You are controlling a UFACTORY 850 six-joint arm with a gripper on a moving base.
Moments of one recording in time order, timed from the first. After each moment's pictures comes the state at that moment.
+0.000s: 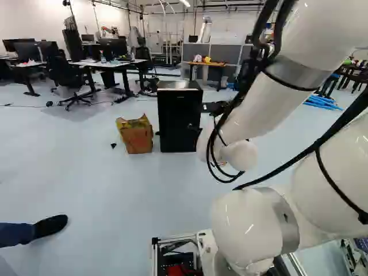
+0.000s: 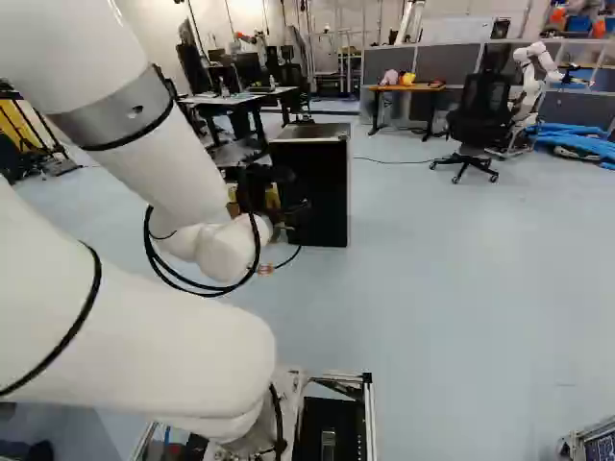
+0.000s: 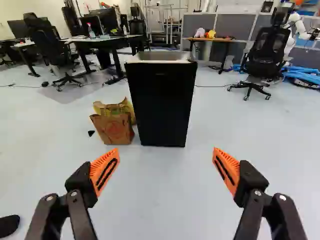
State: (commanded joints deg) arm 0.0 16.0 -5.0 0.0 50.0 0.0
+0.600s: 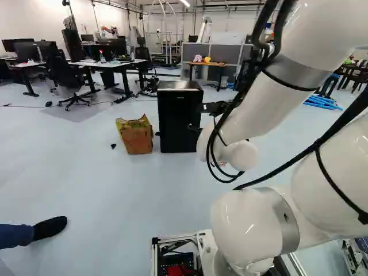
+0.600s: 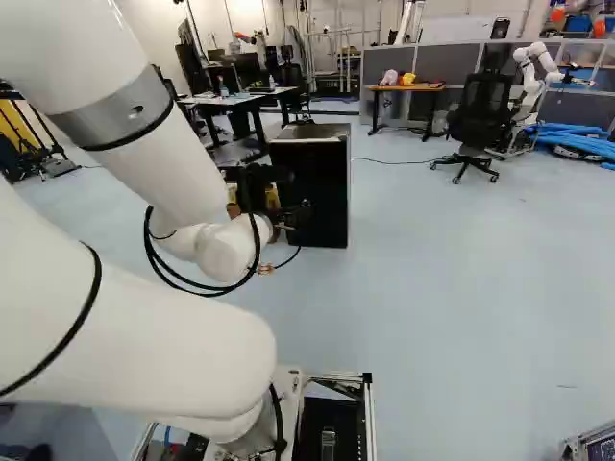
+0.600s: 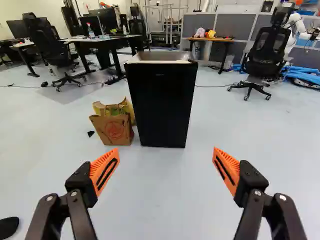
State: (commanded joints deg) arm 0.0 16.0 -5.0 0.0 50.0 0.0
